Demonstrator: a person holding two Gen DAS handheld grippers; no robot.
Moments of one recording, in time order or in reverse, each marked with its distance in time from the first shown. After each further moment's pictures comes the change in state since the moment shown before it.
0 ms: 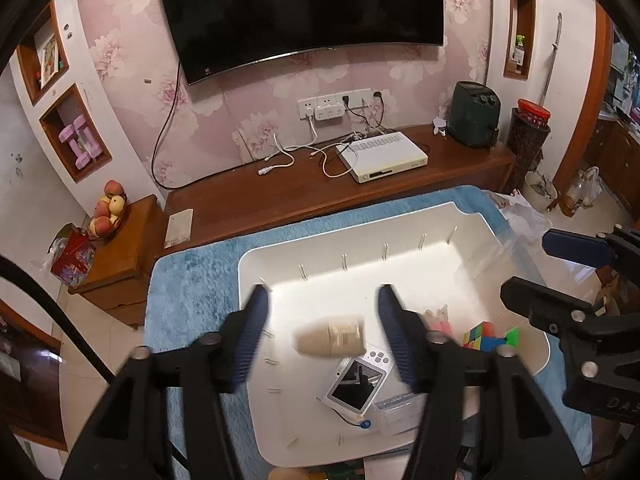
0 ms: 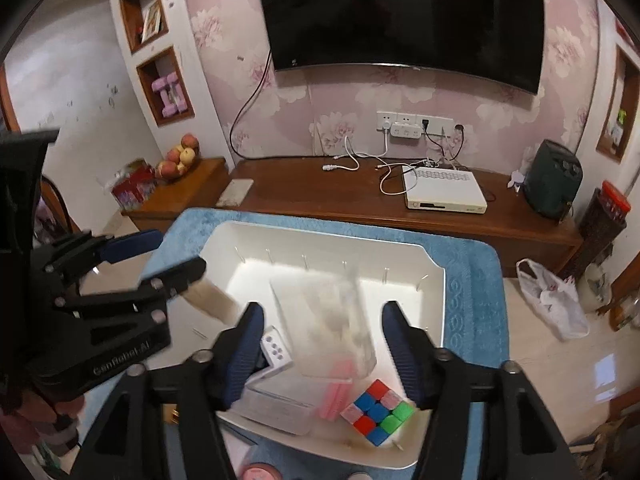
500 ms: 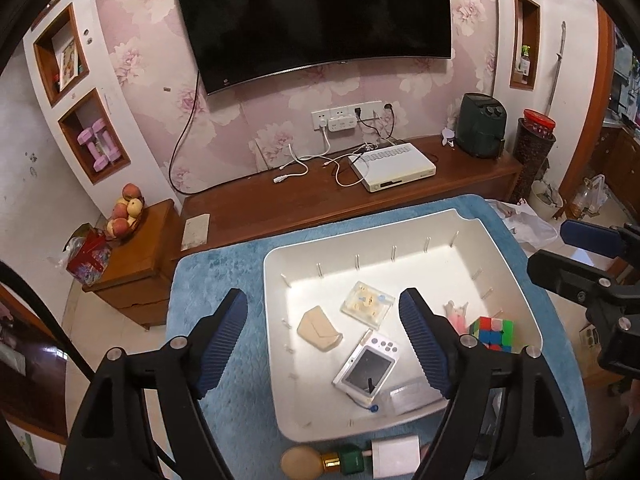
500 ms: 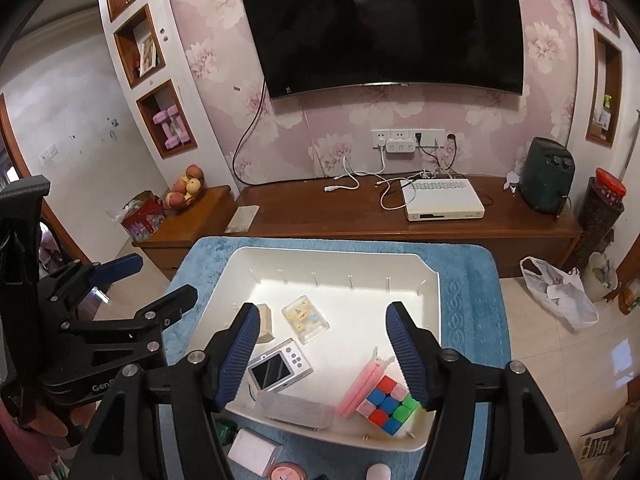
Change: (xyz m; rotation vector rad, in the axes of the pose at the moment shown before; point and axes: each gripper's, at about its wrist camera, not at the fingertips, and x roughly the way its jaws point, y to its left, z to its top) left arm -0.037 0.009 -0.011 -0.015 -0.032 0.042; right arm -0.043 0.005 -0.004 0.045 -0.069 0.005
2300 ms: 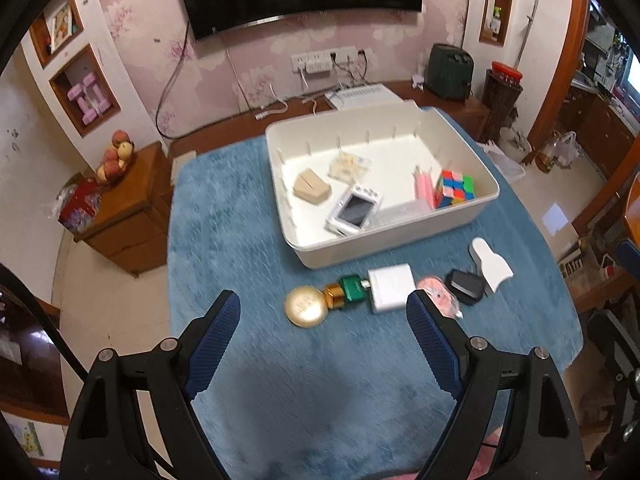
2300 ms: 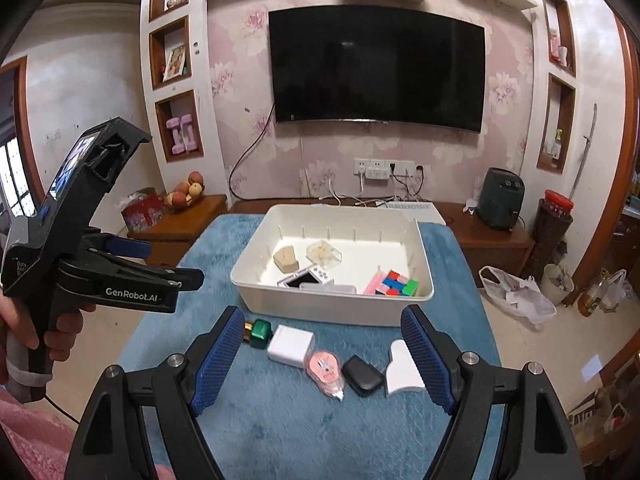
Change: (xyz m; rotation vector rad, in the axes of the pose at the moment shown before) left arm -0.077 0.017 -0.127 0.035 0.180 -0.108; right arm -0.133 0.091 -0.184 -0.071 -0.154 -0.147
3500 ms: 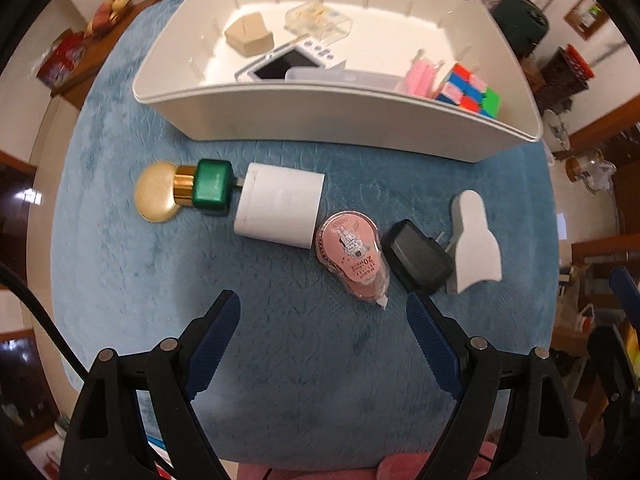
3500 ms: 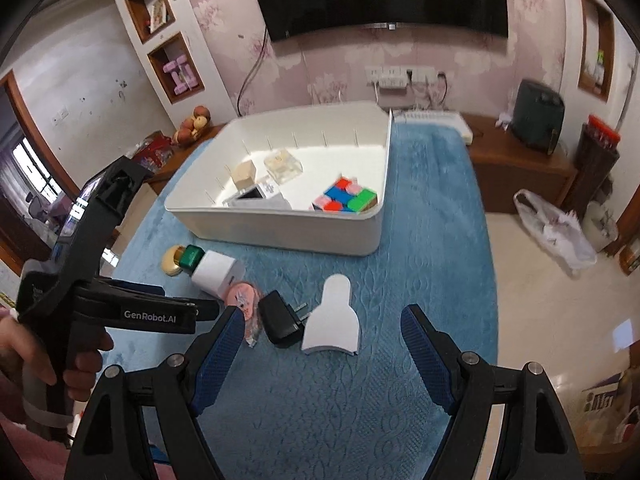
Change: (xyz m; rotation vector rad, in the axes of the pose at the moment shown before) left arm 0.129 -0.095 -0.013 -0.338 0.413 -0.011; right arm 0.103 -0.154 -0.026 0.064 0.337 0.200
